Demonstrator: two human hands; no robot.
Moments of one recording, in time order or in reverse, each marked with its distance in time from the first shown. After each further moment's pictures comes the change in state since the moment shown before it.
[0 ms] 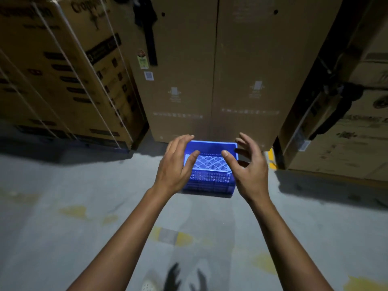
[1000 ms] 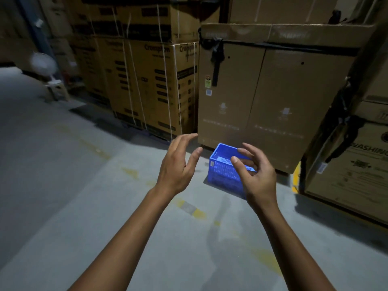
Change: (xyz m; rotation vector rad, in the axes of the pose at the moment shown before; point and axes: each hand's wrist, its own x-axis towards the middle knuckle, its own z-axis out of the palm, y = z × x) left_hand -0.405 0.307 -0.161 0.081 0.372 -0.095; right_hand -0.375 -0.151 -0.246 0.258 -0.271 -0.216
